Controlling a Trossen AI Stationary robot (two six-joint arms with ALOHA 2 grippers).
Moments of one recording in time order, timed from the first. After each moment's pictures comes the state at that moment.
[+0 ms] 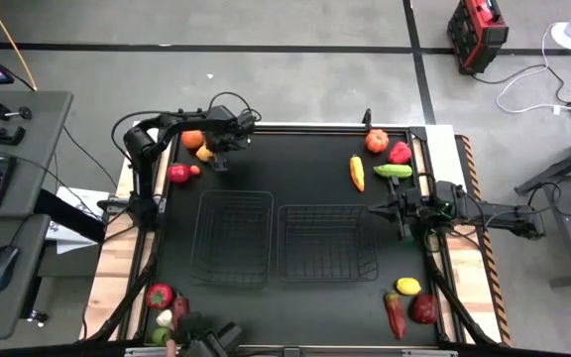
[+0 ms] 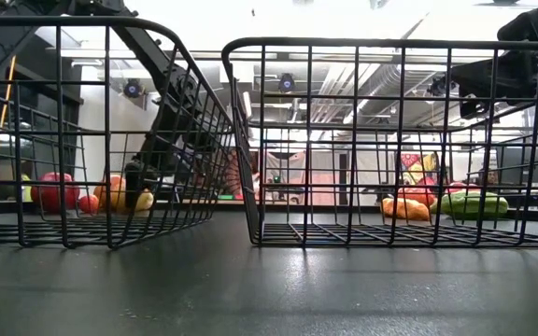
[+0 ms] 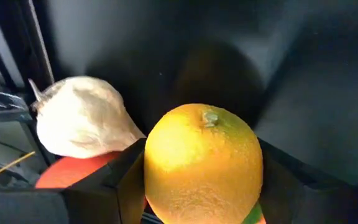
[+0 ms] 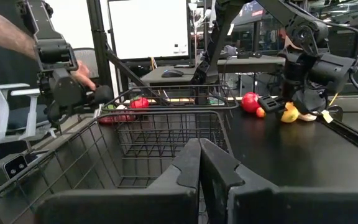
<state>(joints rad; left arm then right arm) 0.75 1.99 1.30 -1.11 -0.44 0.42 -0.11 0.02 0.01 0.05 -0.21 0.04</state>
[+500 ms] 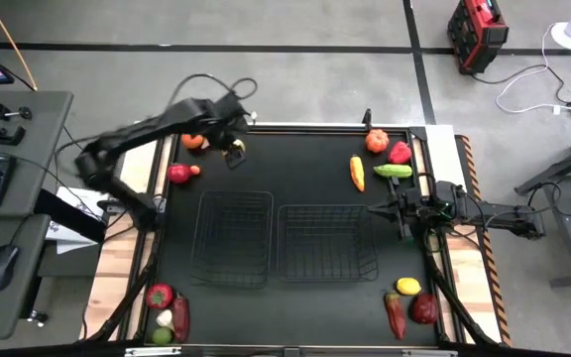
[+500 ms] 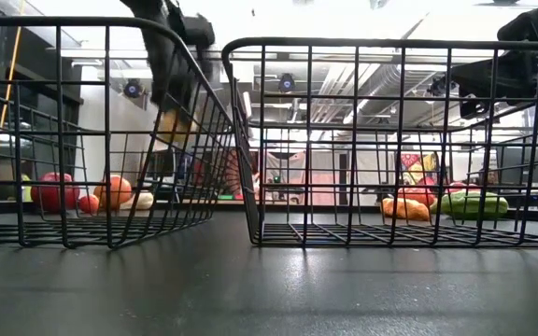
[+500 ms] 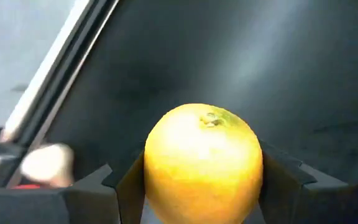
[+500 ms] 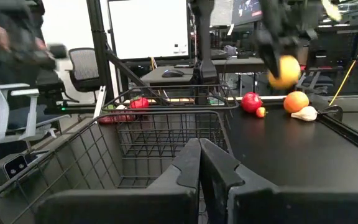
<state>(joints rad) 0.57 1.49 1.35 -1.02 0.01 0.05 -0.11 0.02 0.01 0.05 -0.21 0.04</state>
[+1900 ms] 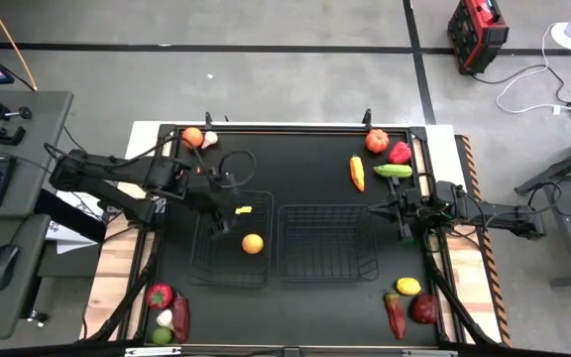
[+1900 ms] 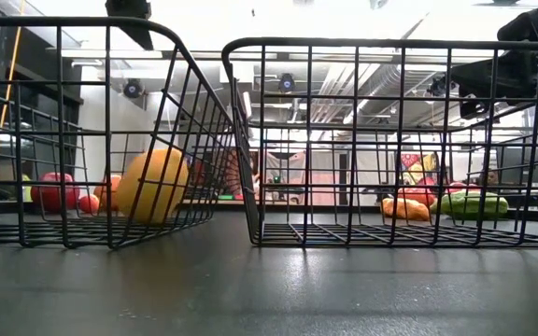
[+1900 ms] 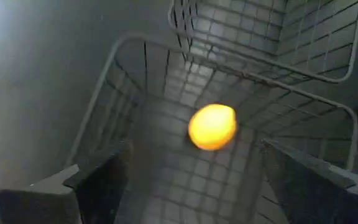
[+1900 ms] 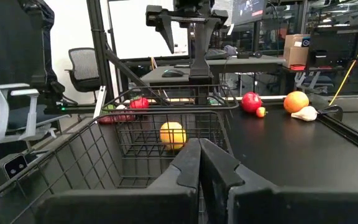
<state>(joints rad) -0.16 1.31 1.35 -1.12 -0.17 -0.41 -0.11 0.02 0.01 0.05 -0.21 0.04</state>
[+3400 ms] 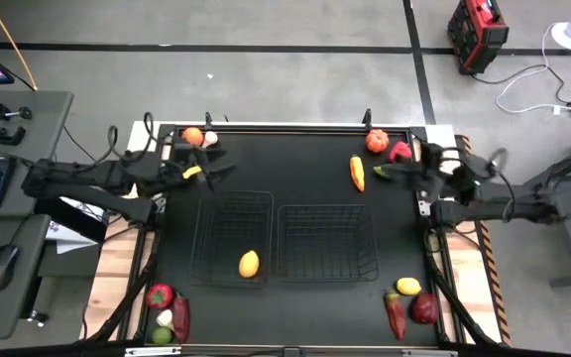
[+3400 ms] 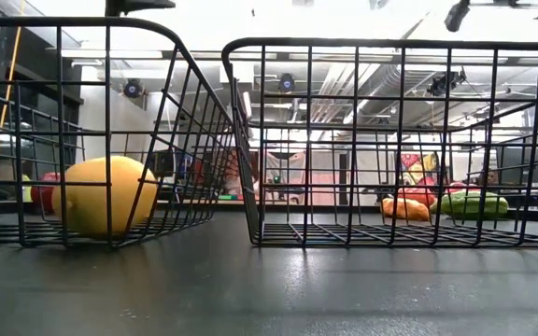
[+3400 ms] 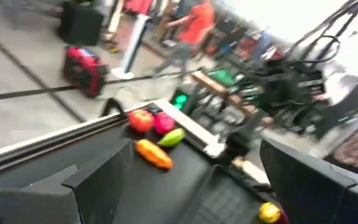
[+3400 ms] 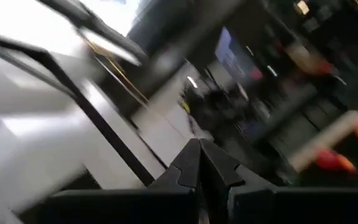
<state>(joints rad) -0.10 0.78 0.82 -0.14 -0.53 -0.53 -0.08 0.51 0.52 0.30 -0.04 0.76</state>
